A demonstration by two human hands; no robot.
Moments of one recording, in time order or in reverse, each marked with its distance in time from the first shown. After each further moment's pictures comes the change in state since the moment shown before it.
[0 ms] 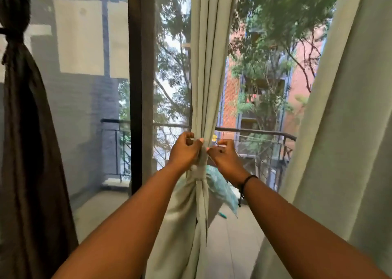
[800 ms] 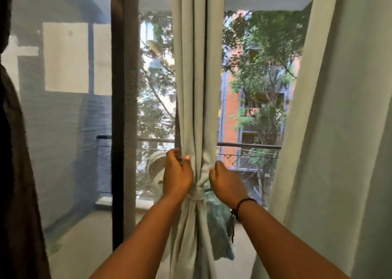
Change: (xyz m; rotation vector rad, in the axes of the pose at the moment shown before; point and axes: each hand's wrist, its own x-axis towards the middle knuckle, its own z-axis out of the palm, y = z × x) left_hand 0.018 -0.015 0.069 0.123 0.311 0.151; right_hand 0.035 0.041 -0.058 -0.745 0.026 -0.133
